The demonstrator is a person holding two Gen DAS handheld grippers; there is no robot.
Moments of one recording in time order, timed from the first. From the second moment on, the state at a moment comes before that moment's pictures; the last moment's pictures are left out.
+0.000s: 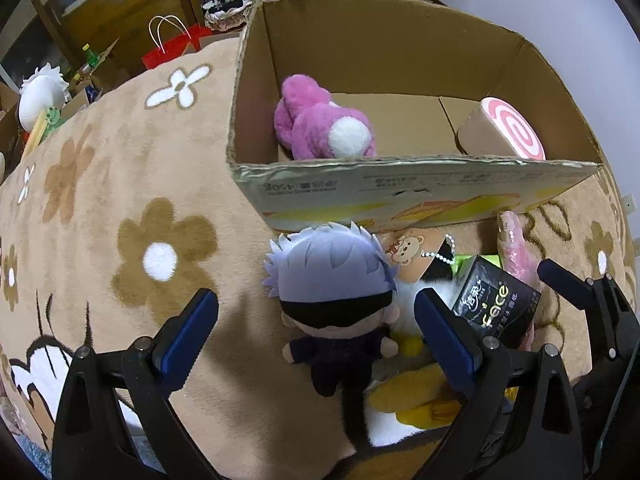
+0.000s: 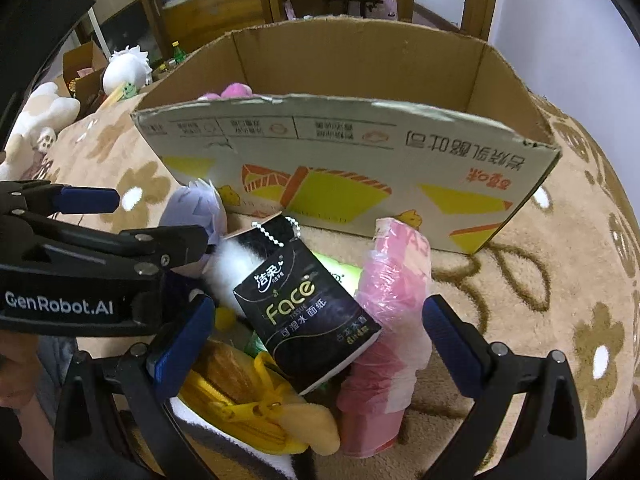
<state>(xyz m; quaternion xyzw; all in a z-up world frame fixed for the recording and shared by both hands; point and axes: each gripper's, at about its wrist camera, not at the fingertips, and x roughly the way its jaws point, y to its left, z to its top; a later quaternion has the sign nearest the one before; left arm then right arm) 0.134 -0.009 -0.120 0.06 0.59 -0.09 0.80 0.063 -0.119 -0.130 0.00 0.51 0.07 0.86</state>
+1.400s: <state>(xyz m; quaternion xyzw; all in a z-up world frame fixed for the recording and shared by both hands) 0.129 -0.005 -0.126 0.00 0.59 -0.09 0.80 0.051 -0.149 -0.106 0.02 0.48 0.06 0.88</state>
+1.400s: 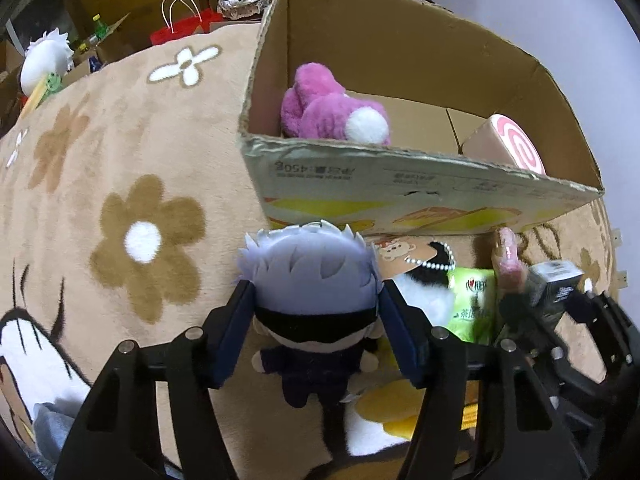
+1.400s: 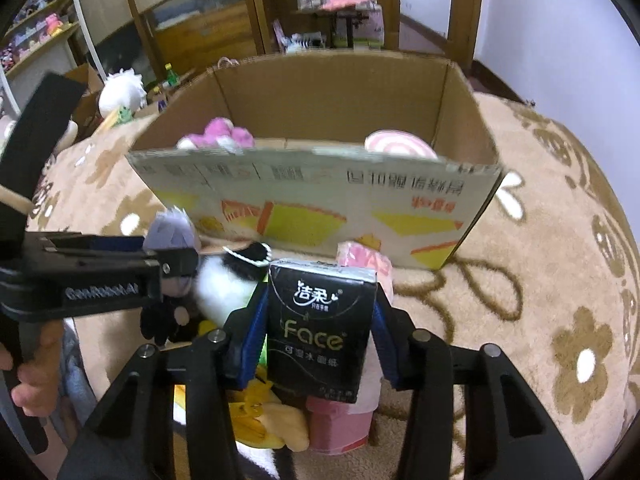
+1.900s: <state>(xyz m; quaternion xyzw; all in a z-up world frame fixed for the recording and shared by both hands) 0.075 0.006 -0.046 0.01 0.48 -0.08 0.88 0.026 -0.152 -0.029 0.01 0.36 0.06 0.93</state>
